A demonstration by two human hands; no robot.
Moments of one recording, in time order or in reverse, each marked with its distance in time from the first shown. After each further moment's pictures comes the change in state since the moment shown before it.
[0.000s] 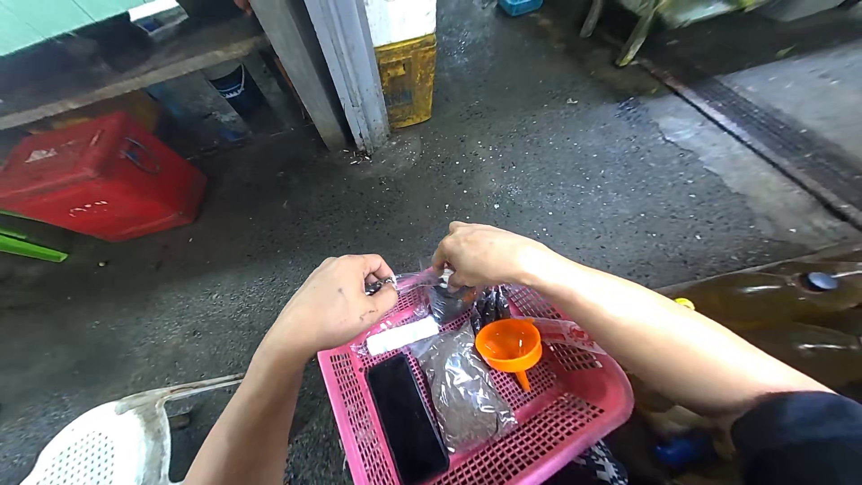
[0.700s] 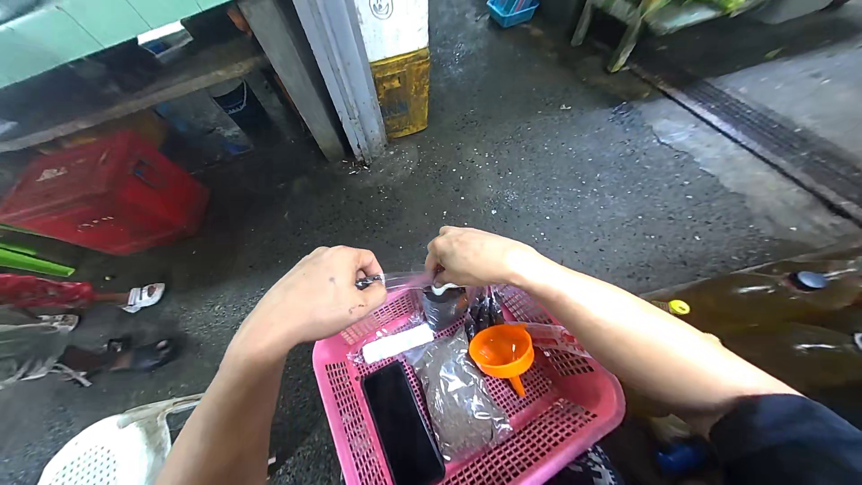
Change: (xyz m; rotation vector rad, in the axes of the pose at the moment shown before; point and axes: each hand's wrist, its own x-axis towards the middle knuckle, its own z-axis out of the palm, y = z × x) left_hand 0.004 0.019 -0.025 0.168 -0.028 0.042; right_hand 0.001 0.011 -0.003 0.062 0.043 -0.117
